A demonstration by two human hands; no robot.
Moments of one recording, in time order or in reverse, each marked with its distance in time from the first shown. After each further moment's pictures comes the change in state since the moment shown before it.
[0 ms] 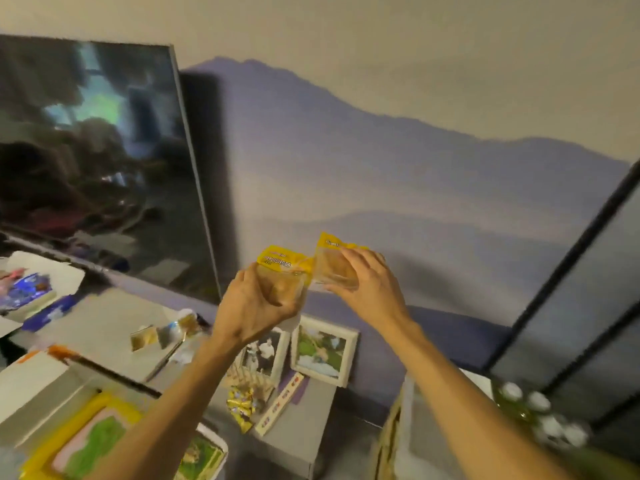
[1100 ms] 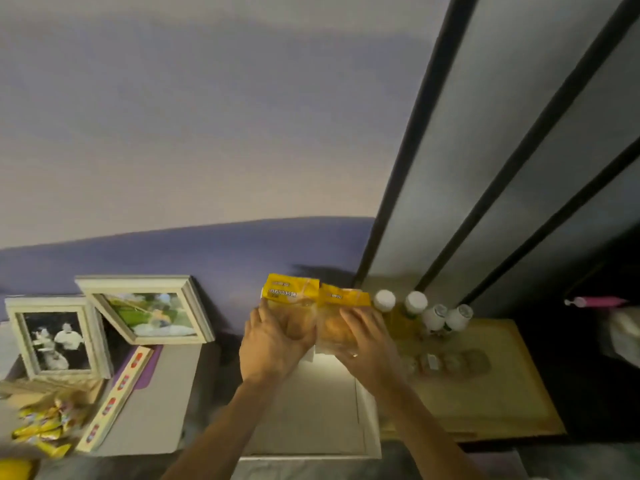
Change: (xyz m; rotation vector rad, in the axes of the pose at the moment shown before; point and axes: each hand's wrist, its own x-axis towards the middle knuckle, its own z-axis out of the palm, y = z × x) left_hand -0.095 0.139 0.521 0.016 -0.413 -0.091; right_hand -0.370 0.397 0.062 -0.167 -0.222 0.479
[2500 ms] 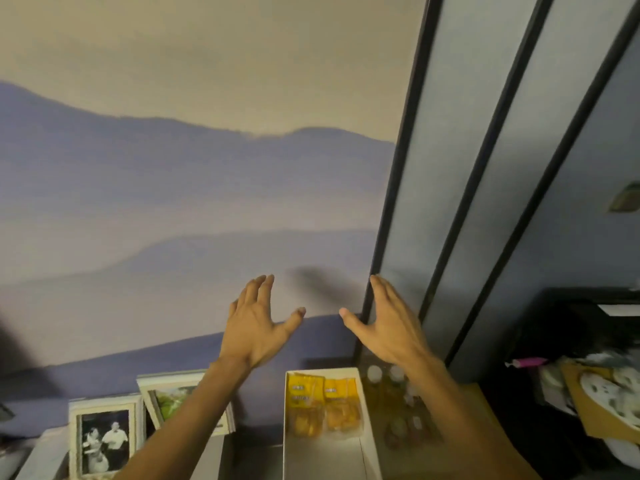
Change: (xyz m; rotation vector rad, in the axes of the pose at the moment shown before) left_hand -0.002 0.105 -0.297 0.063 0.101 0.524; right_hand 0.090 -0.183 -0.314 -0.036 0.052 0.293
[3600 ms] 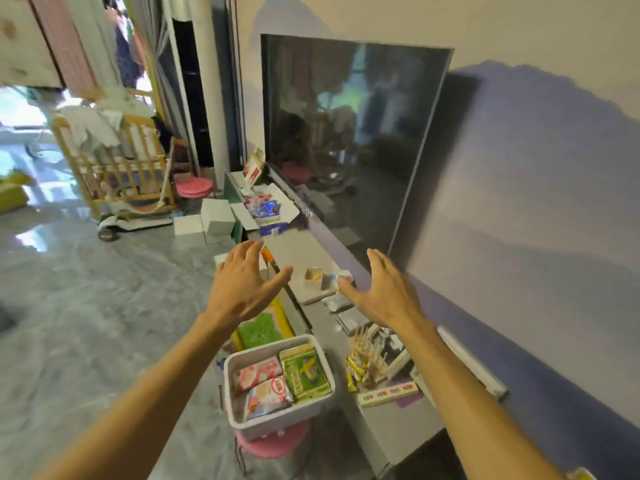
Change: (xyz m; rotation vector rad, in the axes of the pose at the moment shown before) left_hand -0.477 -0.194 -0.313 0.390 0.579 -1.004; right_hand -0.239 -0.474 0.131 0.161 -0.516 -1.068
